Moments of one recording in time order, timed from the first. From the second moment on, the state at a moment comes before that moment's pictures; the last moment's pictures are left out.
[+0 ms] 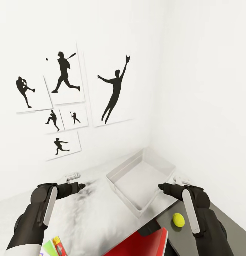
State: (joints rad) left arm -0.45 -0.01 0.22 -1.37 0.03 1.04 -0.19; right arm -0.39 0.07 -0.15 -1.51 -0.18 1.04 -0.09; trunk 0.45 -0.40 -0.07
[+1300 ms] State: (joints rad) left arm -0.45 -0.01 0.22 -1.37 0.03 1.04 -0.19; right arm -0.39 0.08 -0.15 -1.52 -0.19 1.04 -0.10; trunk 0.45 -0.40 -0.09
